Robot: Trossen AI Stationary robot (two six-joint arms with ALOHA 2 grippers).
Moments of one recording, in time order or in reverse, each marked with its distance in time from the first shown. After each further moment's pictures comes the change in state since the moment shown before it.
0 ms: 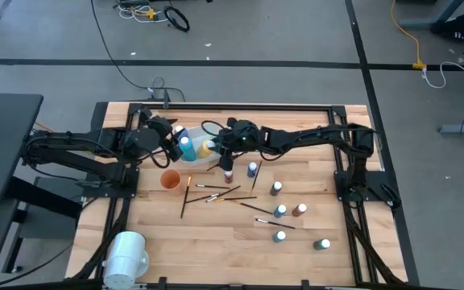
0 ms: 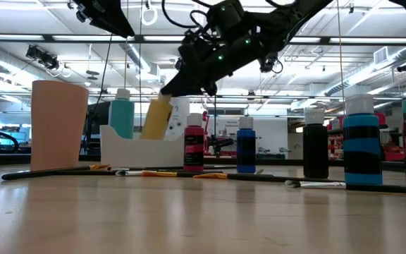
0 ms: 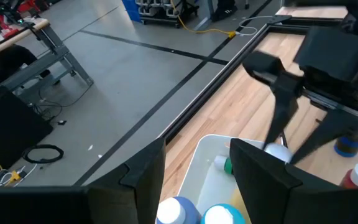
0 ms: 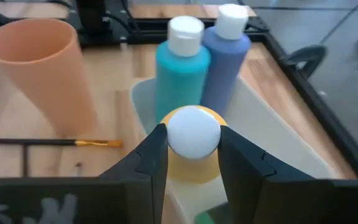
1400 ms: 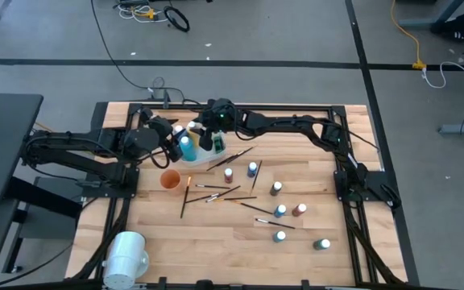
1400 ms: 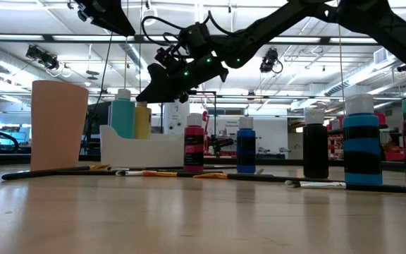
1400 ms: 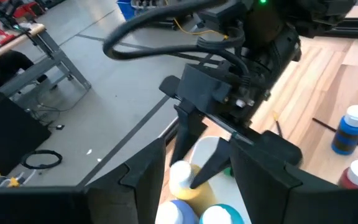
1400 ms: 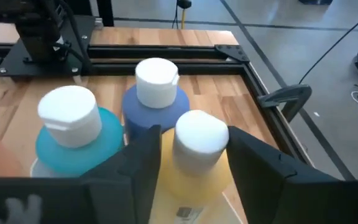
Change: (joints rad) left arm 0.000 0.000 0.000 0.014 0.017 0.030; right arm -0.129 0.325 0.471 -0.097 -0.138 -0.077
